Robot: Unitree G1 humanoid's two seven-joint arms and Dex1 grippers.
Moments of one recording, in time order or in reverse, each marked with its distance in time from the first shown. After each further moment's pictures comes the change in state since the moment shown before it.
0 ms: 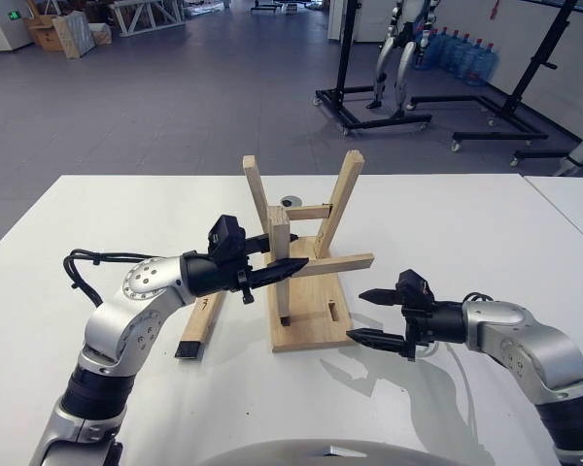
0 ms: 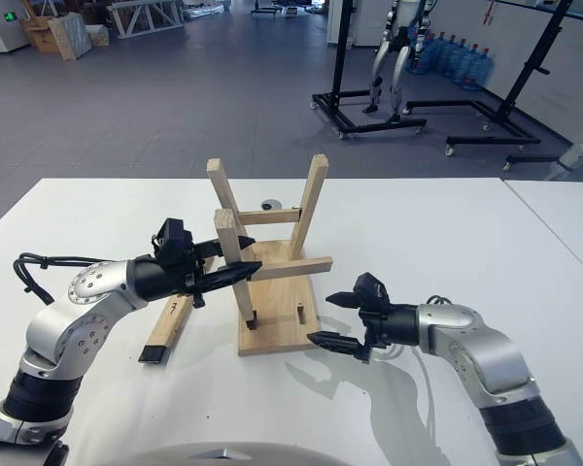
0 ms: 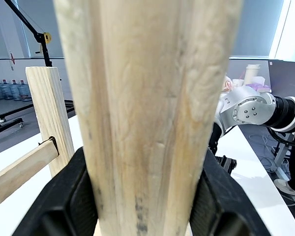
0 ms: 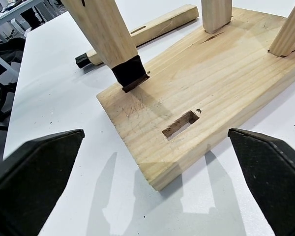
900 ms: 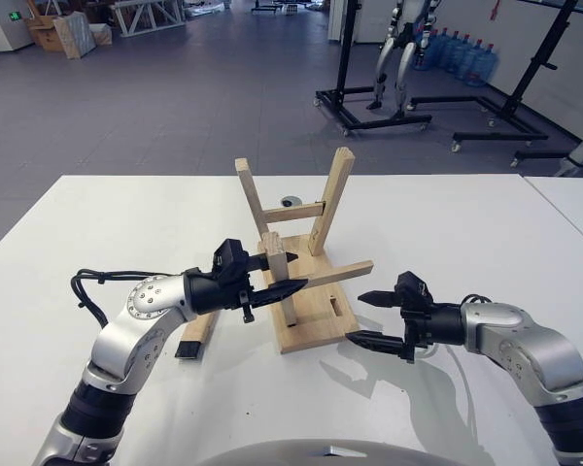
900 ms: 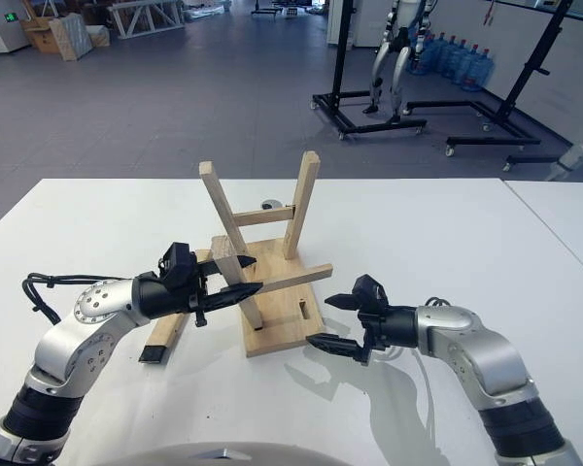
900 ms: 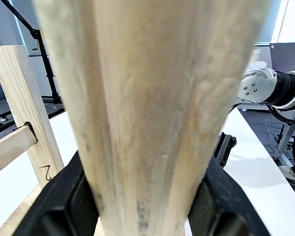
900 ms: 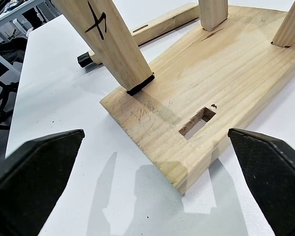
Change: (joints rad) left arm 0.093 0.023 -0.065 0.024 0.089 -0.144 -0.043; right arm 0.008 0.002 0.005 -0.004 0.000 0.000 -0.001
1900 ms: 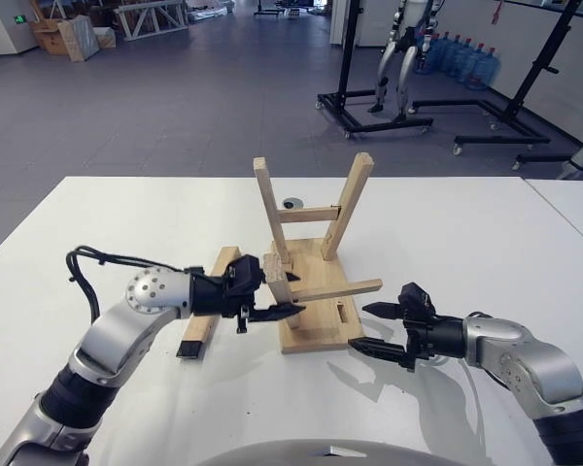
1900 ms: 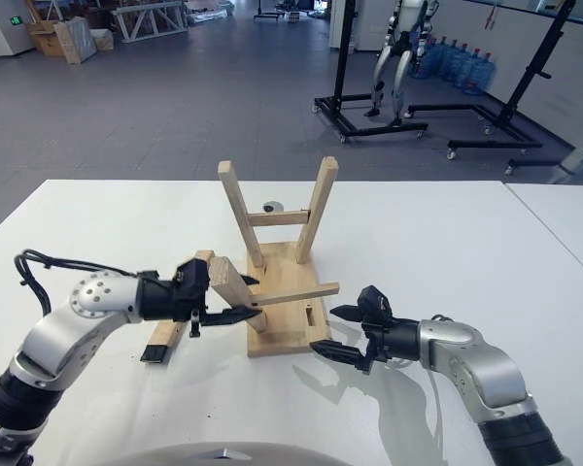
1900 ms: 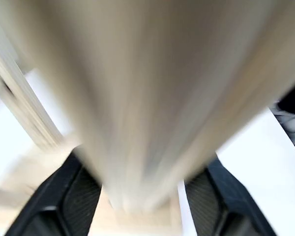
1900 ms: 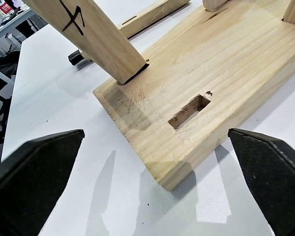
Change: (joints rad) left arm -0.023 0.164 -0.149 -0.011 0.117 0.084 -0.055; right arm 0.066 0.035 -0.018 0.043 -0.004 -0.020 -0.019
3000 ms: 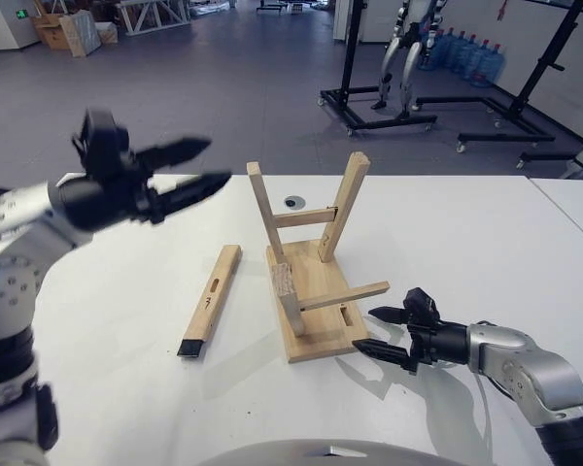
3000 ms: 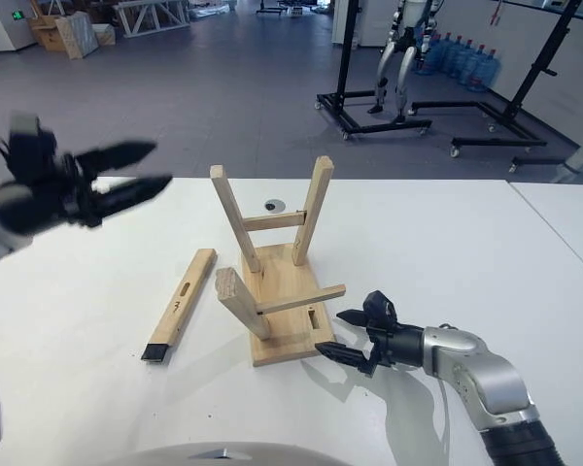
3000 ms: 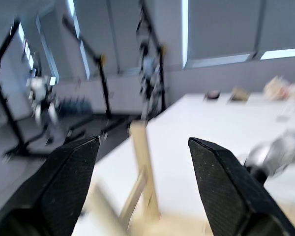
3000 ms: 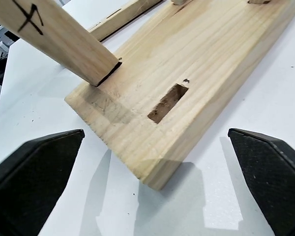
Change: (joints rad) left arm -0.396 0.069 0.615 -0.027 -0.642 0.343 0.267; right arm 0.027 0.010 -0.015 0.043 -0.004 -0.028 -0.031
